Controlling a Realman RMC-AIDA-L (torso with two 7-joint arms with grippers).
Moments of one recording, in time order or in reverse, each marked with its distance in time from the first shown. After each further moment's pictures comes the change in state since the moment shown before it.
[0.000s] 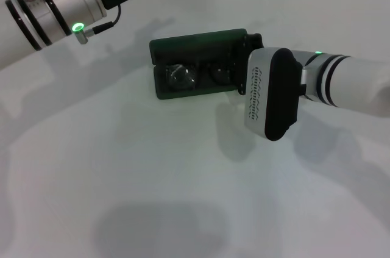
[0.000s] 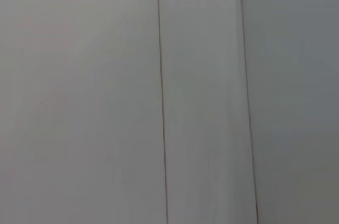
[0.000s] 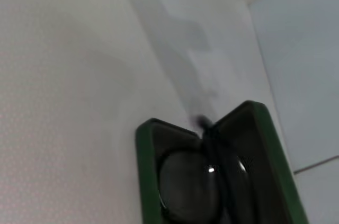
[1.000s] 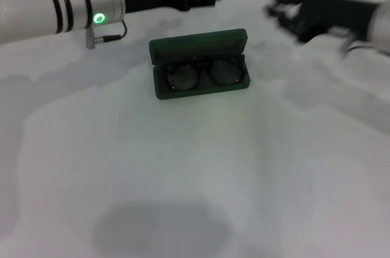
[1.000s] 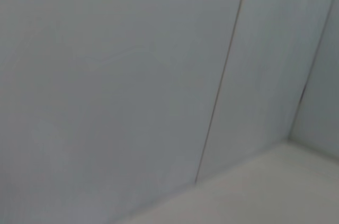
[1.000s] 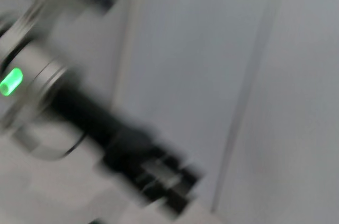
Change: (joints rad) left arm -0.103 0.034 0.109 0.021 0.329 -0.332 -0.536; right arm -0.140 -0.005 0.730 0.000 0.508 -0.673 -0.152
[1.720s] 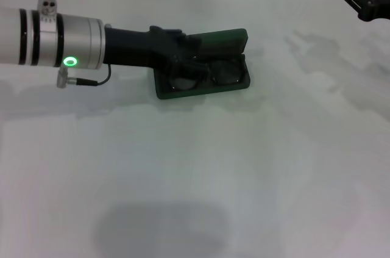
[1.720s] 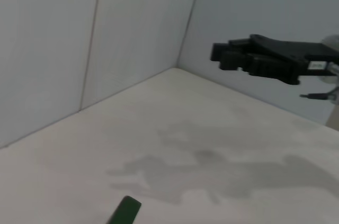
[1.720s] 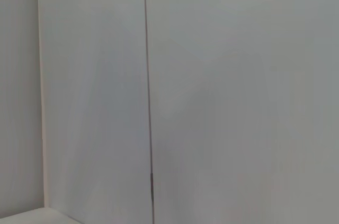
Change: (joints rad) left arm 0.127 0.028 0.090 0.196 0.151 0.357 -0.115; right arm -0.043 -0.002 0.283 0.193 0.206 -0.189 -0.135
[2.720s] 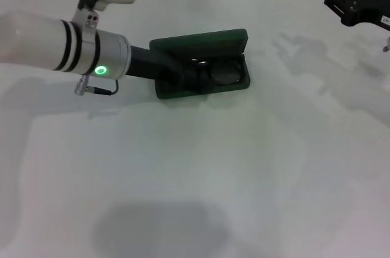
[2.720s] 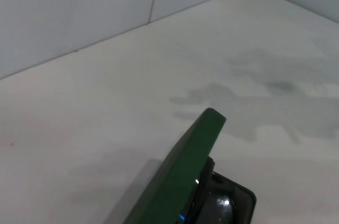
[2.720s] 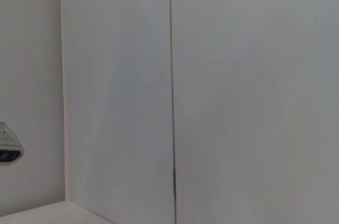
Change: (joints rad) left arm -0.092 -0.055 0.000 -0.095 0.262 -0.240 -0.146; right arm 0.027 0.006 -0.037 0.023 0.002 -0.002 -0.013
